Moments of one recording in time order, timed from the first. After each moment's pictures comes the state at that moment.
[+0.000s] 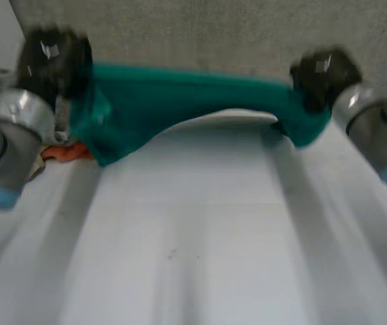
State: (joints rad) left arm 4.46 -1.83 -1.52 3.58 -1.39 3.47; right arm 1.90 -1.13 1.15 0.08 1.45 2.58; left_hand 1.13 1.20 1.19 1.20 0.99; right_hand 1.14 1.18 1.19 1.20 0.99
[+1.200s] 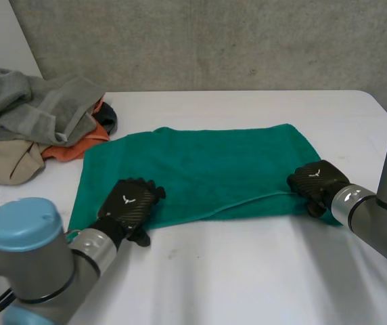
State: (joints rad) left arm 4.25 -2.00 -1.92 3.64 -1.41 3.46; right arm 1.79 -1.09 1.58 0.02 1.33 2.51; left_hand 0.41 0.39 0.40 0.39 0.21; right_hand 1.14 1.18 1.19 1.20 1.01
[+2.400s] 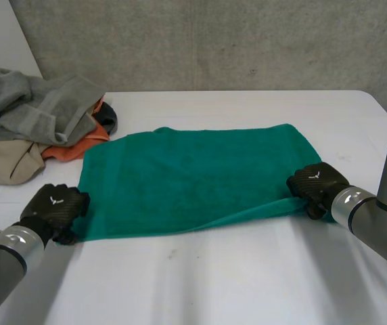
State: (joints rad) left arm 4.67 -1.78 -2.09 3.45 -1.28 3.71; right arm 1.79 -1.09 1.59 0.02 1.33 2.51; left_hand 0.77 0.77 0.77 0.77 0.59; right_hand 1.14 1.18 1.19 1.20 1.01
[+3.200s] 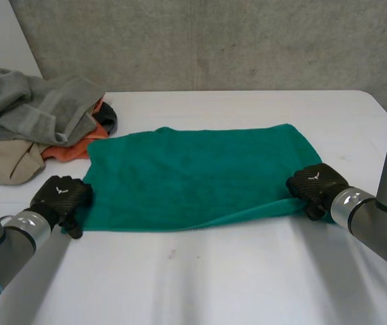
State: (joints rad) left arm 4.70 -2.03 -1.92 3.53 -1.23 3.72; right arm 1.79 -1.09 1.59 0.02 1.33 2.51; left_hand 0.70 0.69 0.68 0.68 0.50; right_hand 1.14 1.18 1.19 1.20 1.01
